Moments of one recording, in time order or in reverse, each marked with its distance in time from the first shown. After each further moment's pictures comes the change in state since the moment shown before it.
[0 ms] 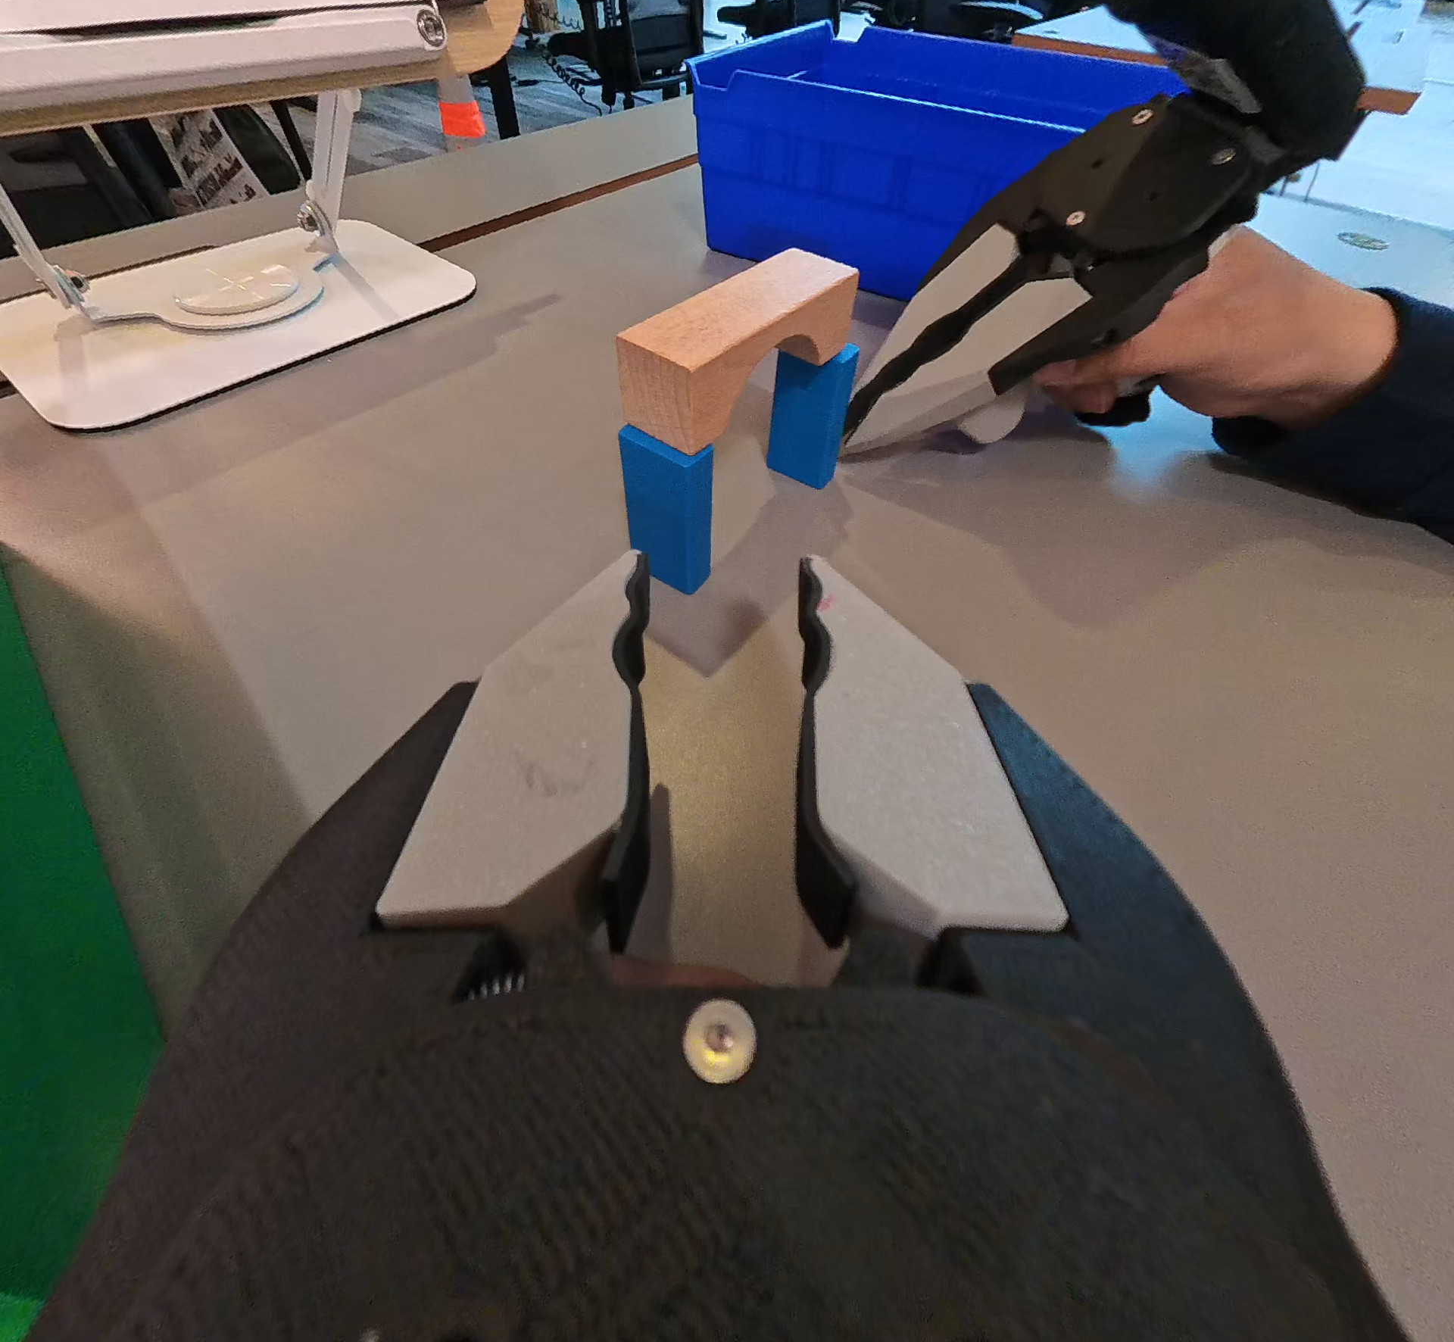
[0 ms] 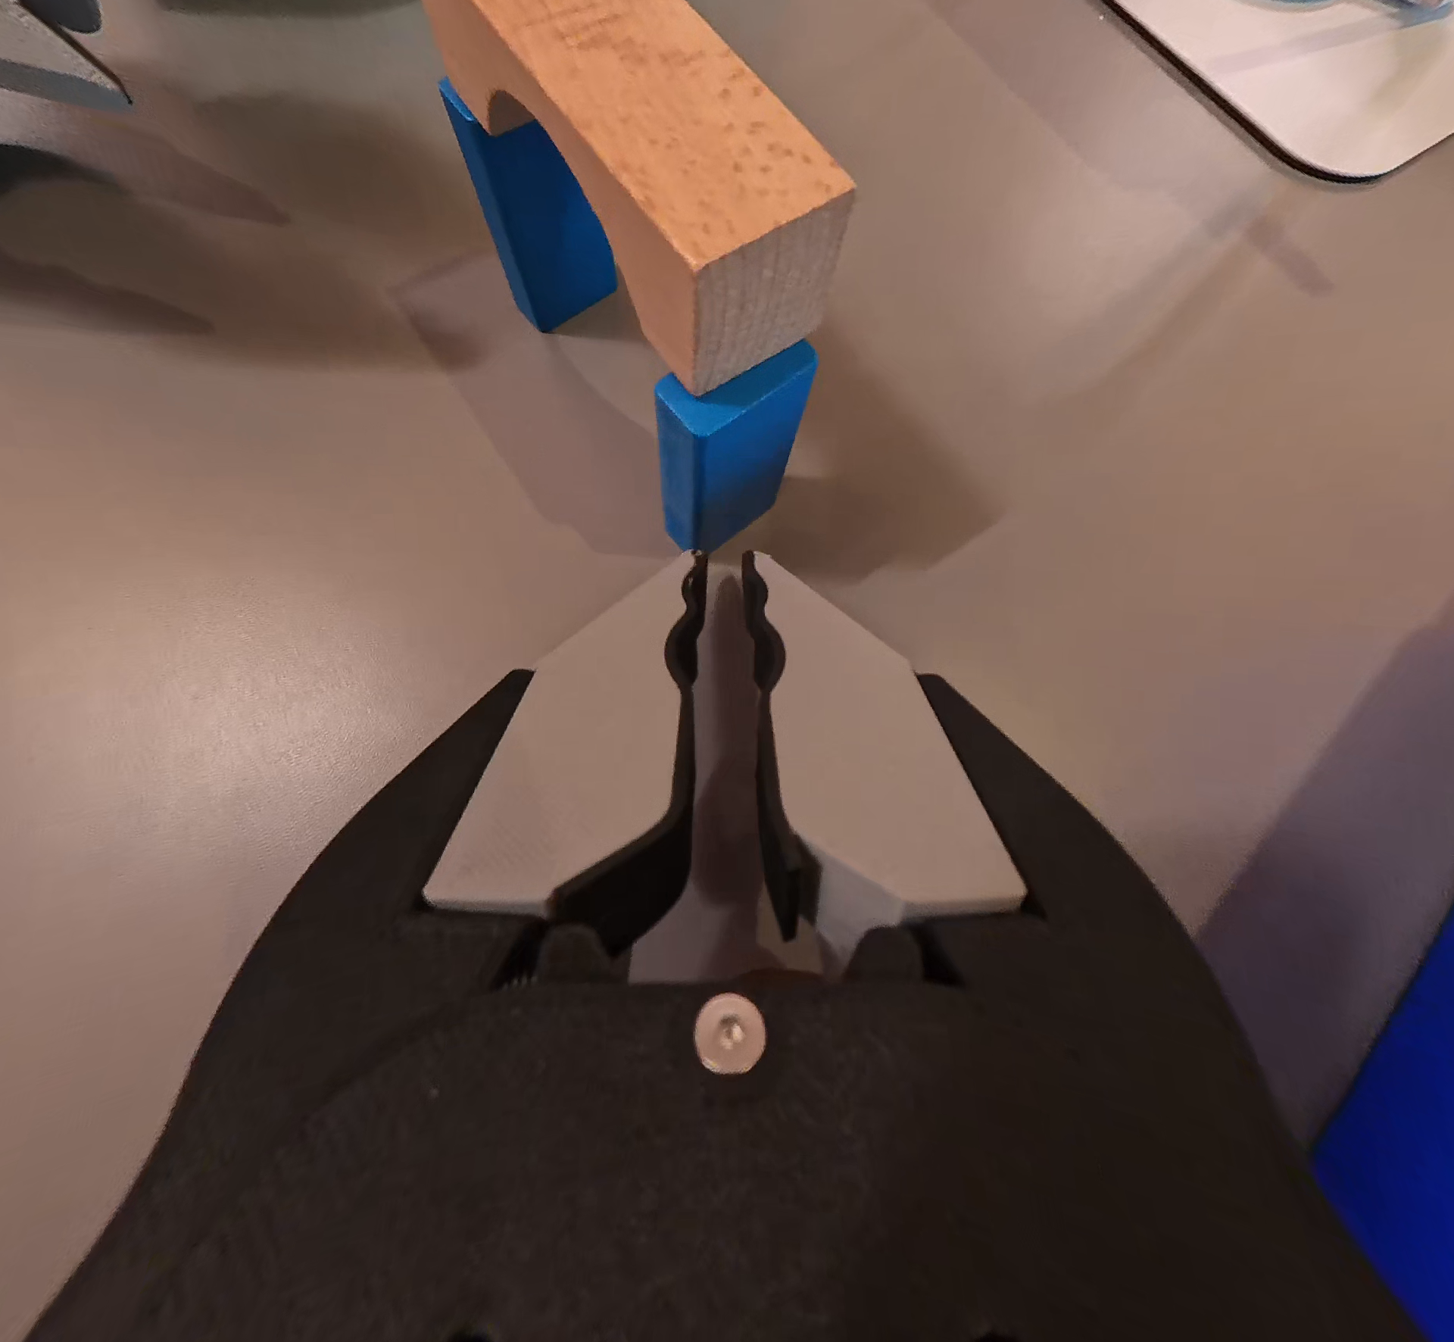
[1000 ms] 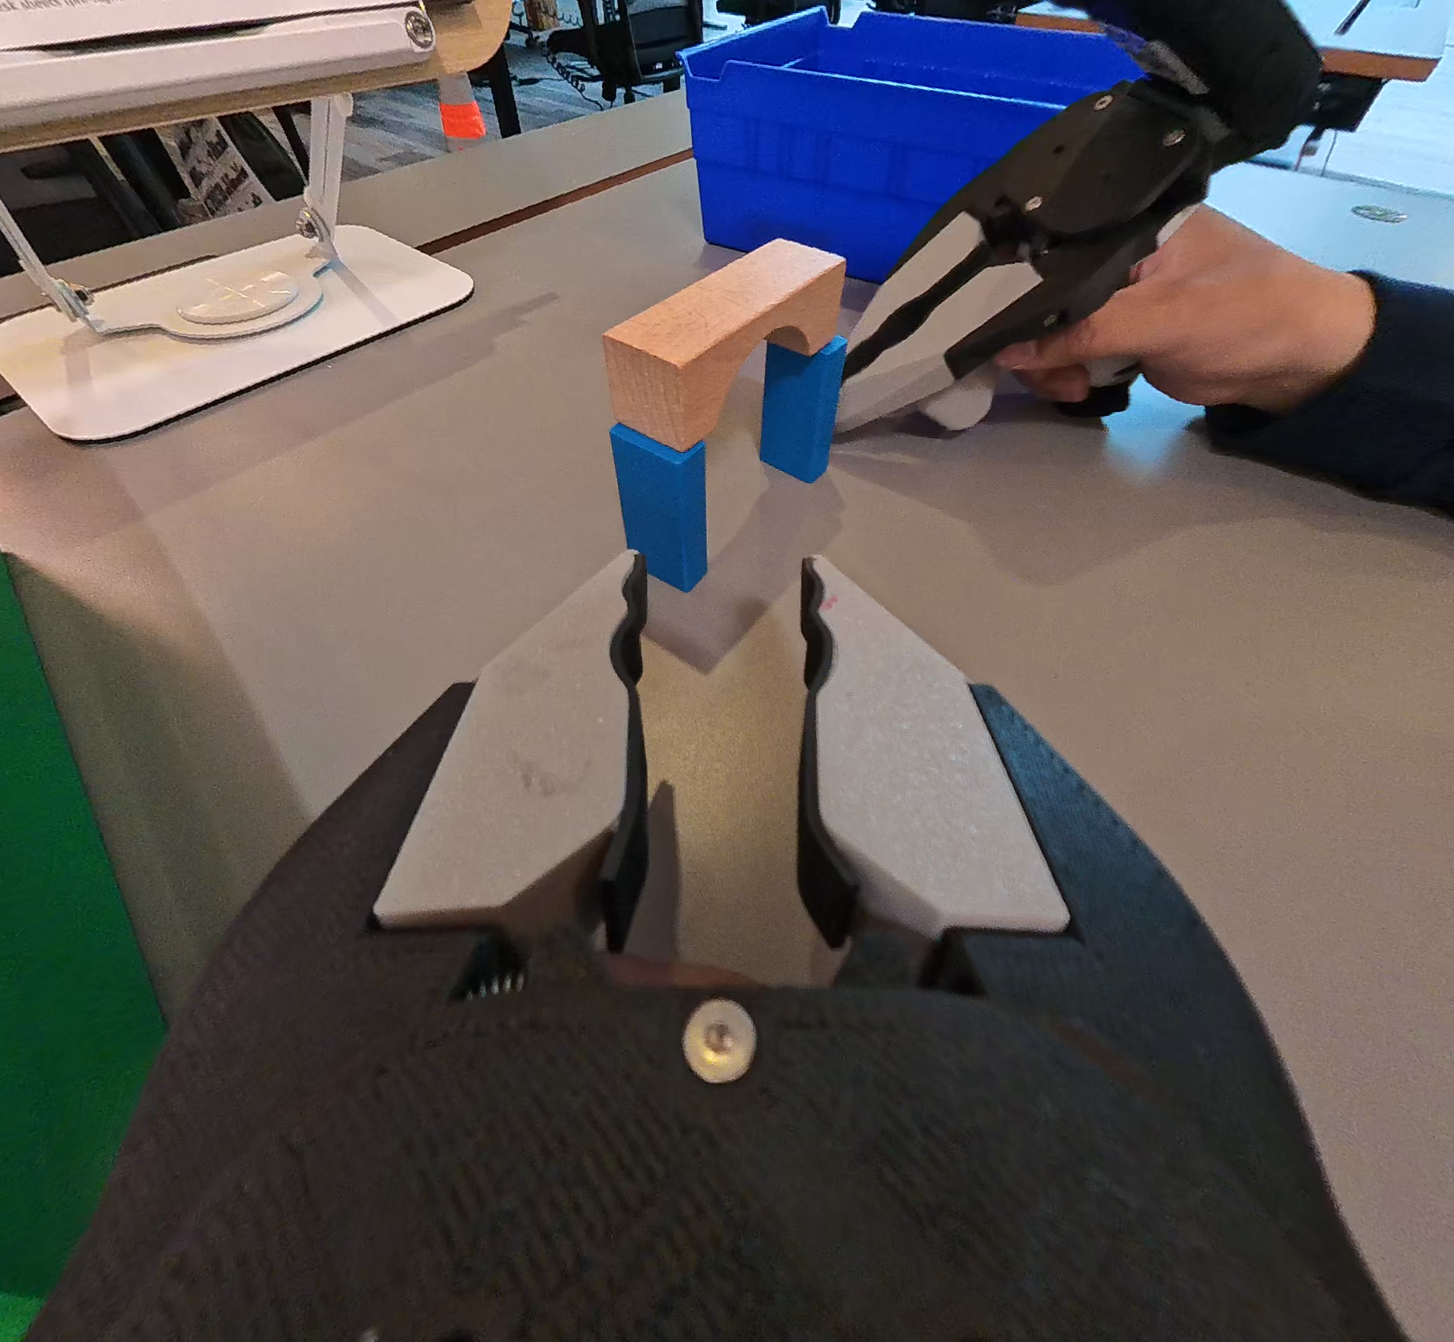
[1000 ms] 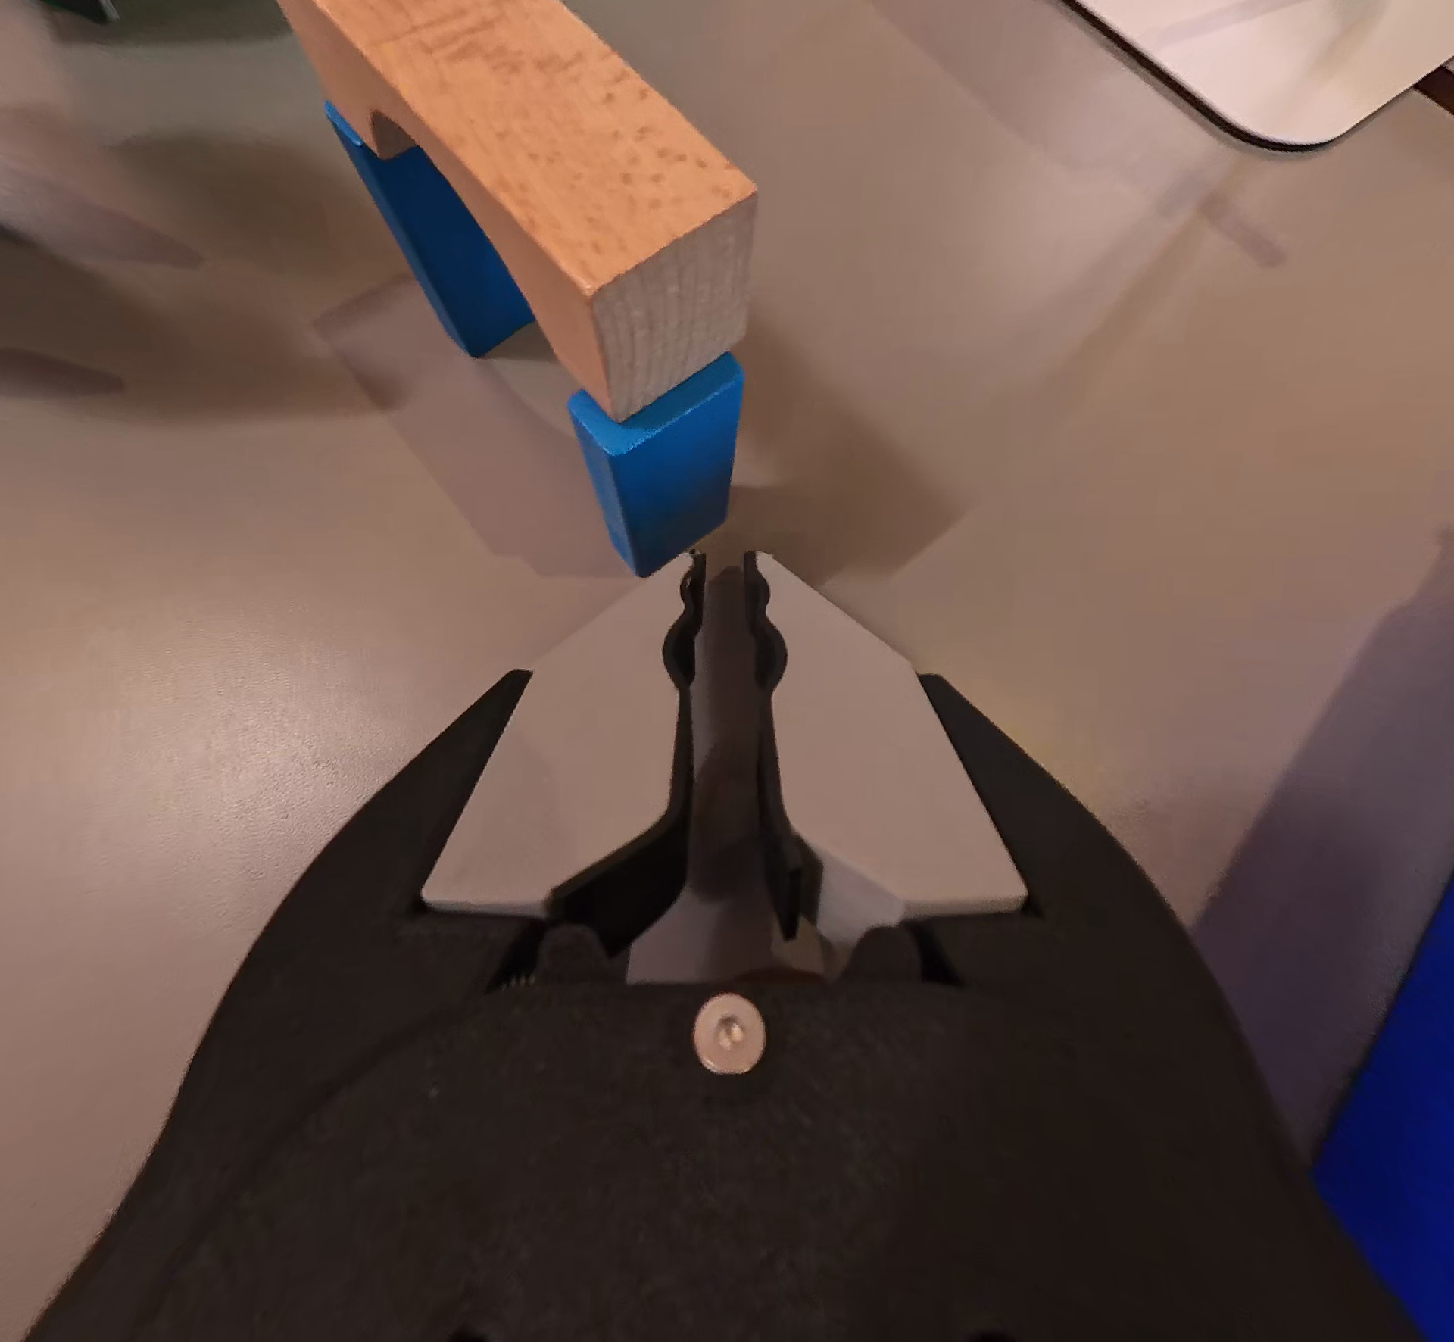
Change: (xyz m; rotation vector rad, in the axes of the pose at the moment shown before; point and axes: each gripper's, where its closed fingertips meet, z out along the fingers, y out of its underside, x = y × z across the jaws) left arm 0.003 0.001 0.001 -0.008 -0.005 0.026; right arm 0.014 -0.002 0.009 -0.004 0.043 0.049
